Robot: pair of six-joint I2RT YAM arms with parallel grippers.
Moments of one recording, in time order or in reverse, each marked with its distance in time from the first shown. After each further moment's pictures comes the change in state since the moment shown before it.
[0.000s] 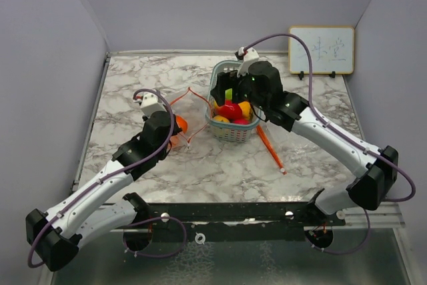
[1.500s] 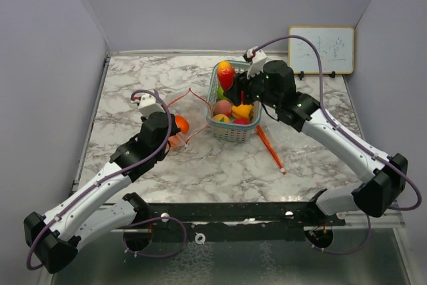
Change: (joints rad) left arm 0.000 -0.031 0.000 -0.008 0.000 0.001; right arm -0.108 -0.007 -0.061 -0.061 -0.084 -0.122
